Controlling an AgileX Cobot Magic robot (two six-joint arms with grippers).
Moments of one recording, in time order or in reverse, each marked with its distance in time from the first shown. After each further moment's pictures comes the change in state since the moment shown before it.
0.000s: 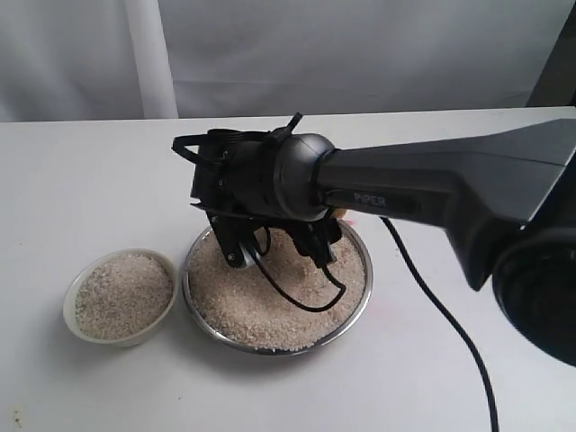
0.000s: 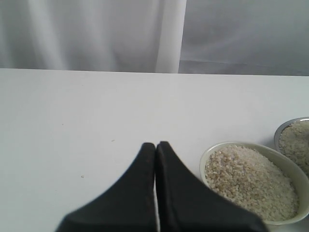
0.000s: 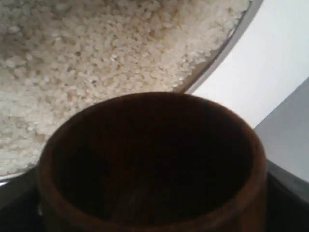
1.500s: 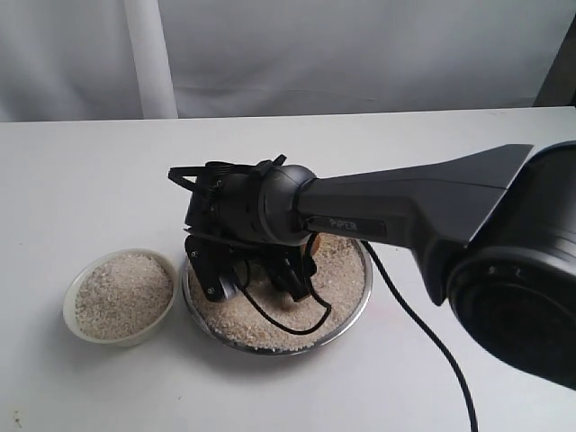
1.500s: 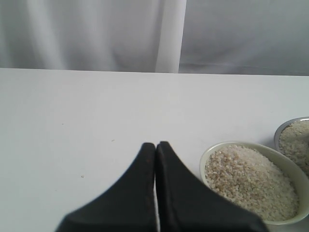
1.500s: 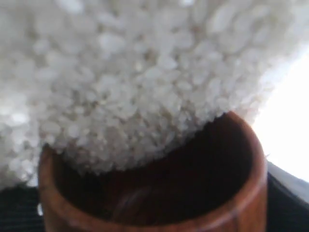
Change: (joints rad) left arm 0.000 0.000 0.000 0.000 0.000 0.000; right arm 0.014 0.074 0.000 0.148 -0.152 -0.066
